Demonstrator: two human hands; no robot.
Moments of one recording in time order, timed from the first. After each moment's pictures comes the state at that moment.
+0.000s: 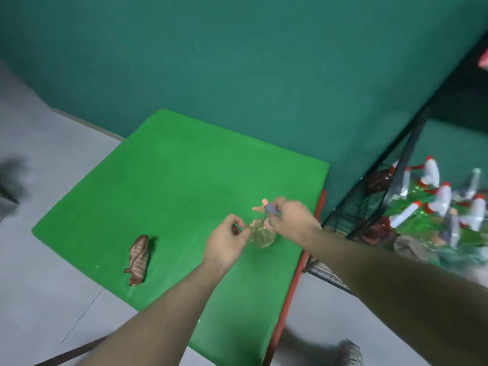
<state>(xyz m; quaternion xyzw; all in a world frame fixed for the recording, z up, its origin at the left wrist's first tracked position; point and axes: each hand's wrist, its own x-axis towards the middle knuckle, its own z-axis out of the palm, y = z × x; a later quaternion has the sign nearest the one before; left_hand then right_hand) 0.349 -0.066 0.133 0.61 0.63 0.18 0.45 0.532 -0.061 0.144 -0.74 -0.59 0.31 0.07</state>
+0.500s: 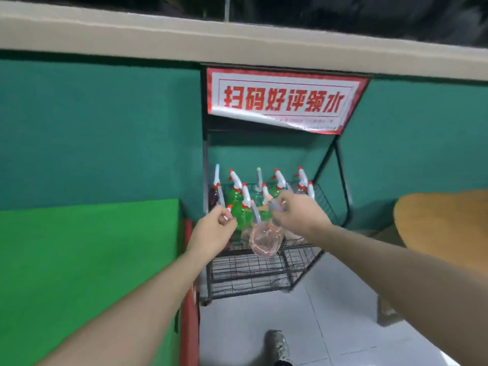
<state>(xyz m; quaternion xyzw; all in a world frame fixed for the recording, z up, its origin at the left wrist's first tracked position) 0.630 -0.147 0.230 0.78 0.35 0.14 0.50 0.780 -0.295 0.302 -0.91 -0.36 0.15 0.13</state>
